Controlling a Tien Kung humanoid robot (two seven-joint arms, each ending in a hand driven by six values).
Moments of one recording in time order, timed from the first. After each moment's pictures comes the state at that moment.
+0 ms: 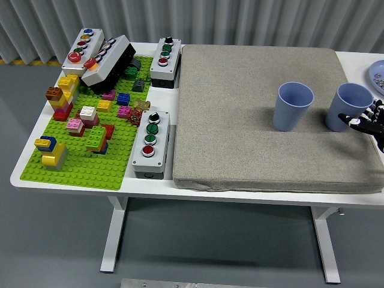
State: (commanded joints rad) left arm -0.10 0.13 -0.30 -0.20 -0.05 -0.07 0.17; right arm 0.46 -0.34 1.26 0.92 -1.02 -0.03 -0.04
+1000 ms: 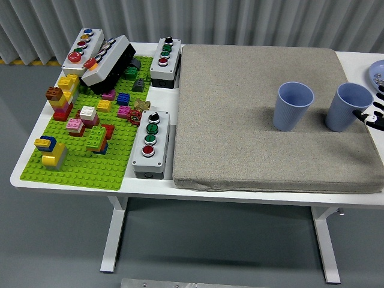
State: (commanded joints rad) left arm -0.10 0.14 -0.30 -0.19 -0.07 -0.07 0.17; right arm 0.41 -0.43 1.30 1.06 -1.03 -0.02 -0.07
